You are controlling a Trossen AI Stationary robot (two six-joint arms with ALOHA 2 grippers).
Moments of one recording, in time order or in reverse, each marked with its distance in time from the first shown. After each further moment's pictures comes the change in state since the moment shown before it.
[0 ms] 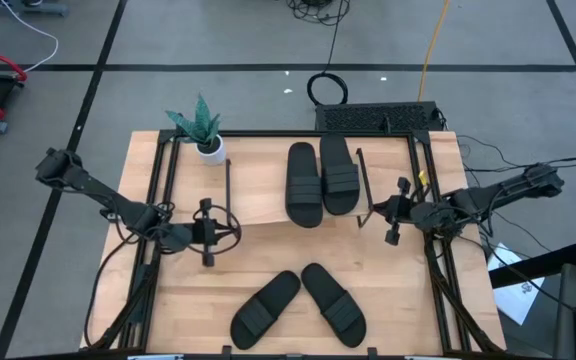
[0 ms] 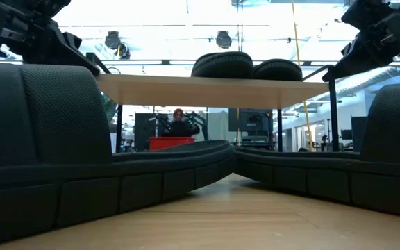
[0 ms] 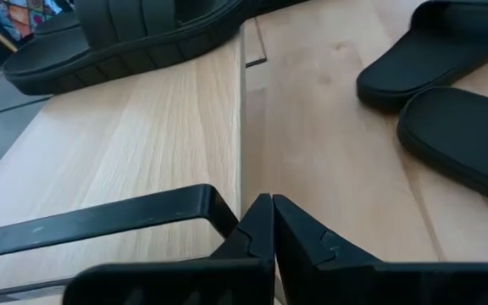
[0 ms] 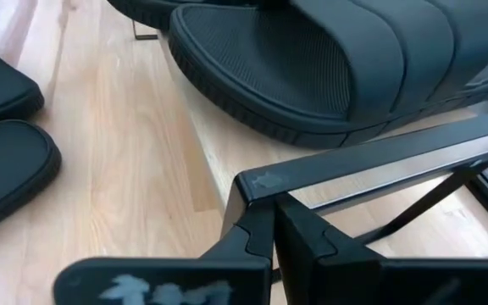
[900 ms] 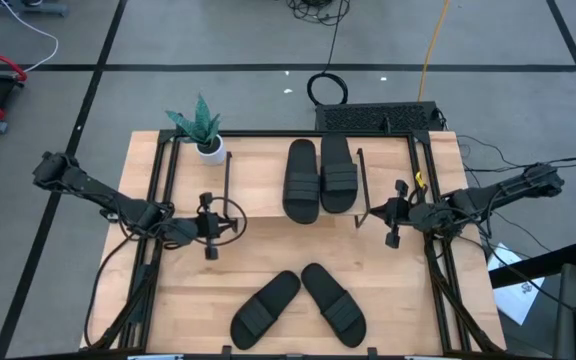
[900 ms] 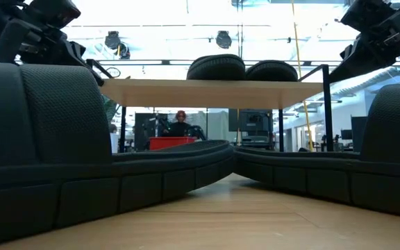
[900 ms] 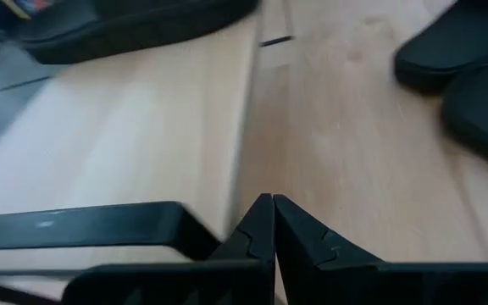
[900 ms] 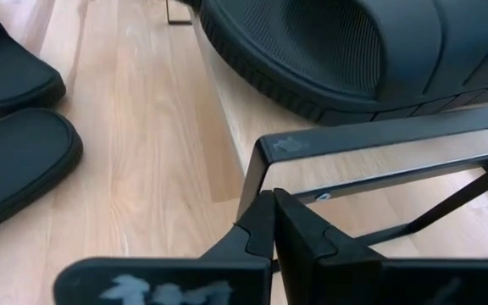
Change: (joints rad) left arm 0.080 0.000 0.000 -0.046 0.033 -0.008; right arm 0.002 0.018 0.000 -0.001 -0.053 0.016
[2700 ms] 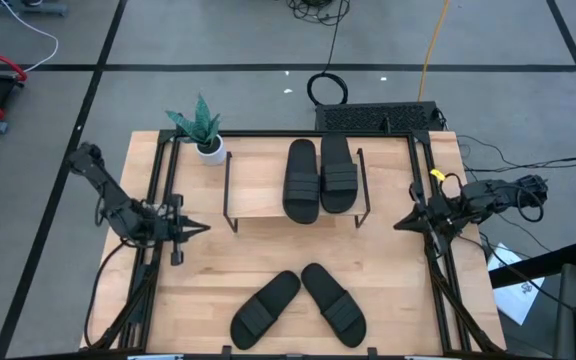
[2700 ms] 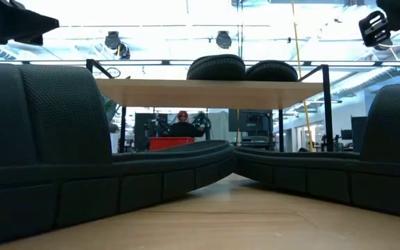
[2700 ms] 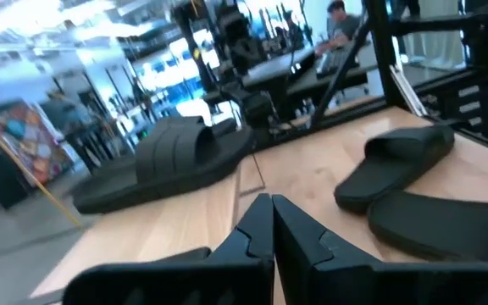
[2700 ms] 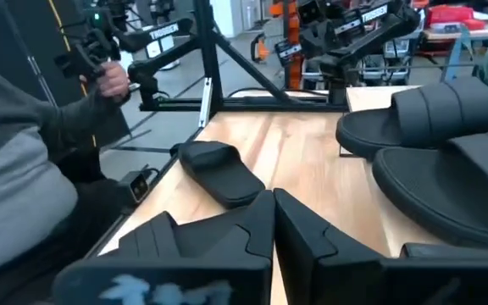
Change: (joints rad) left arm -0.406 -0.626 -0.259 0.215 -0.250 0.362; right arm 0.001 -0.478 0.008 0.008 -0.483 -0.116
